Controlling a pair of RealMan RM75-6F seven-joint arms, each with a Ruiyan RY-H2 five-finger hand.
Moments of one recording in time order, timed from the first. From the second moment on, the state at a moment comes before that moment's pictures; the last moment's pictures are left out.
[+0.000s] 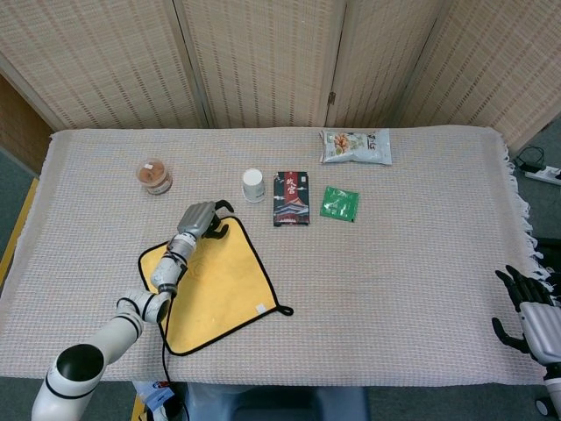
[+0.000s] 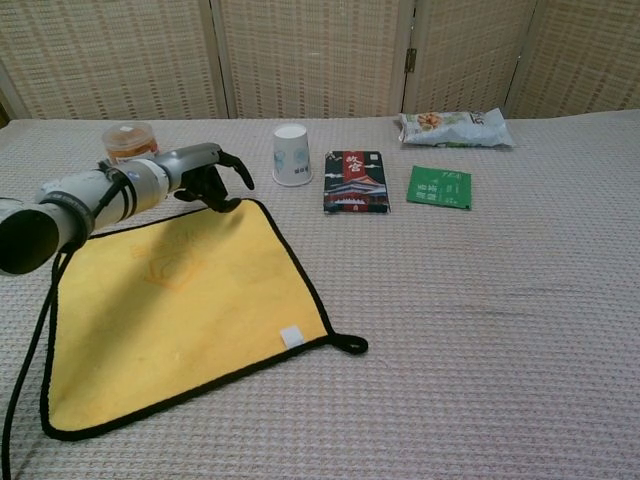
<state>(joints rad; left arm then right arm) -1.03 -1.98 -0.28 -0.43 1.28 0.55 -0.52 0.05 -1.05 -0.02 -1.53 -1.45 1.33 0.21</state>
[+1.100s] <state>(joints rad) -1.05 -2.07 -0.20 -0.22 1.36 0.55 -0.63 0.04 -1.04 -0.02 -1.54 -1.47 1.33 0.23</state>
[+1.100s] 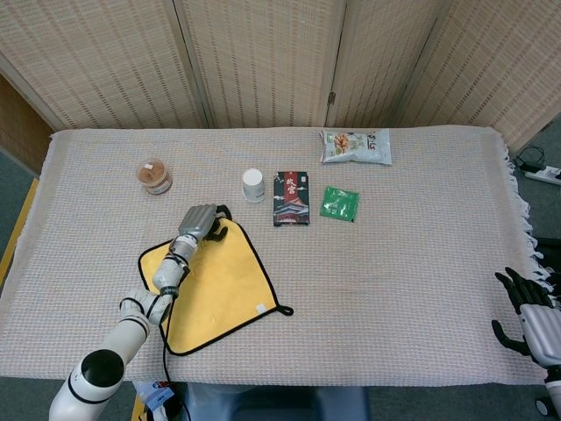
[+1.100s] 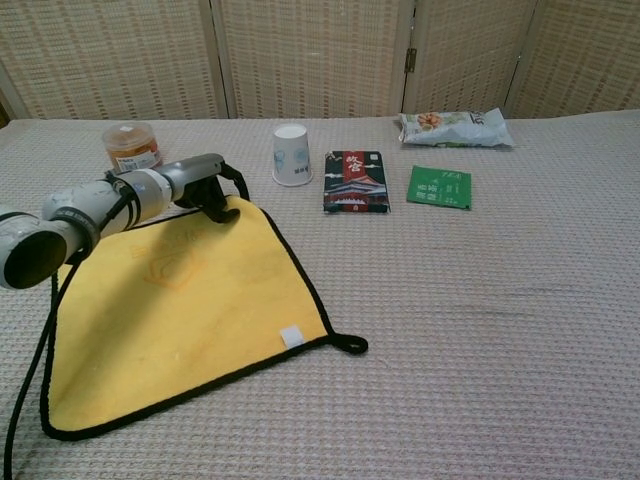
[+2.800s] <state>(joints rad) -0.45 -1.65 0.04 -1.33 1.53 1.43 0.04 0.00 -1.03 -0.09 -1.58 -1.65 1.47 0.23</state>
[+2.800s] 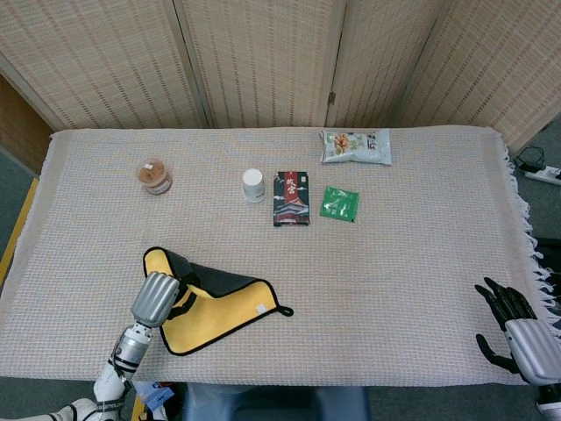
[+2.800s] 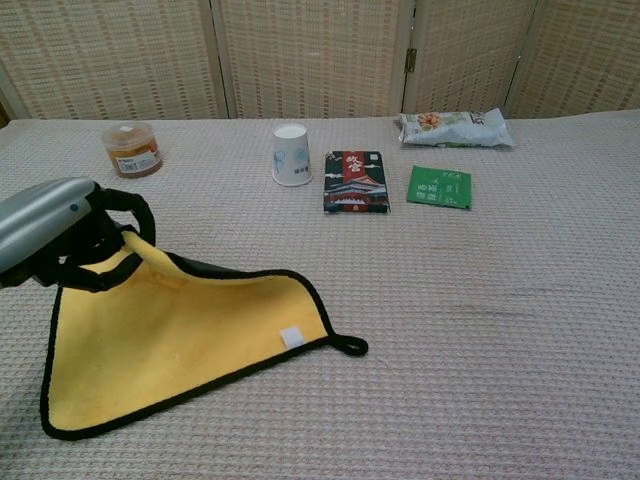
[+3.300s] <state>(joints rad) -0.33 -1.68 0.13 -1.36 1.60 1.47 0.00 -0.03 -1.02 -0.12 -1.58 -1.71 1.54 0.24</state>
